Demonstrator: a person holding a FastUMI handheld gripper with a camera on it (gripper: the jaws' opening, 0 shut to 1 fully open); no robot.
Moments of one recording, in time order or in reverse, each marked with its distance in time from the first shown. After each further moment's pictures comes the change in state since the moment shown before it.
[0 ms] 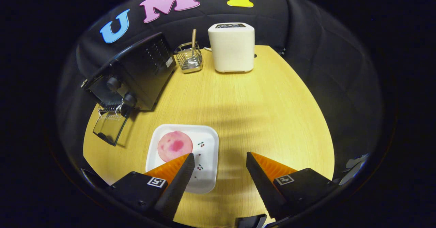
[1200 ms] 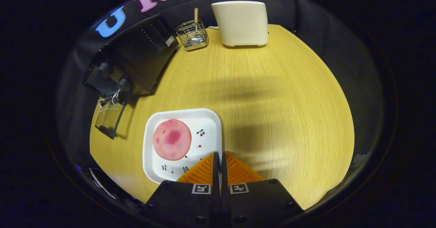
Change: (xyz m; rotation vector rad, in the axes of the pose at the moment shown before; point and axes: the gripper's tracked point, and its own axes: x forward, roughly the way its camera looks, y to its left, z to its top) arm 0.031 0.013 -0.016 0.057 0.159 0.080
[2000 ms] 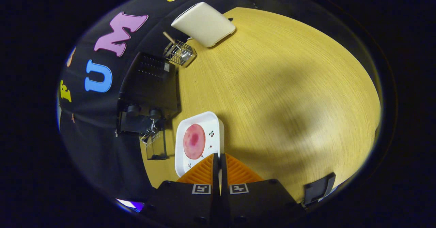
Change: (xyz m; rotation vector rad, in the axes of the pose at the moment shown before) arm -0.063 0.054 -0.013 0.538 -0.006 0.266
